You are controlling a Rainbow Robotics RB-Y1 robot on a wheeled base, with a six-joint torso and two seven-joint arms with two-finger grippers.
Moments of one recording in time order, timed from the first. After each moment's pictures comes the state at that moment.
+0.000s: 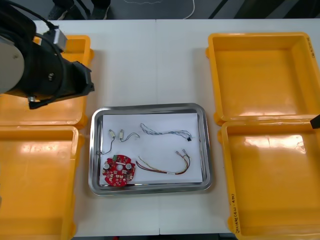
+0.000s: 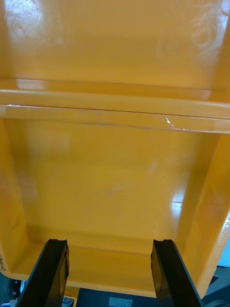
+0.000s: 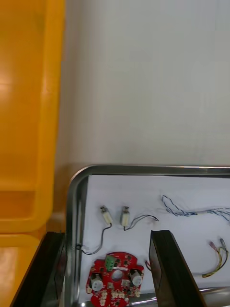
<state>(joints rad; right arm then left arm) -0.34 -1.02 -0.20 -2.01 -1.21 1.91 1.22 -0.58 0.55 -0.02 -2.19 0.66 1.91 -0.86</state>
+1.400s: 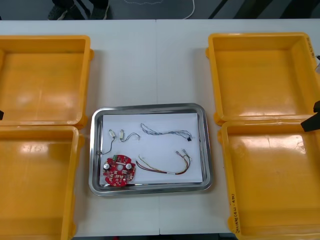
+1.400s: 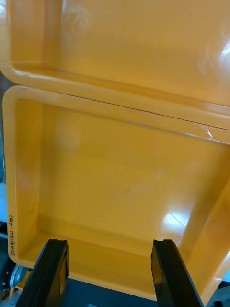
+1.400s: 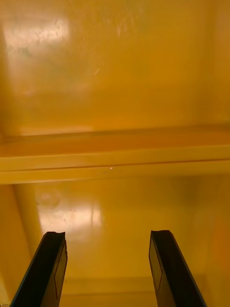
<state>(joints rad) -0.33 -1.02 -0.20 -2.17 -1.27 1.92 1.22 -0.29 0.91 0.32 -2.01 0.92 1.91 -1.38</state>
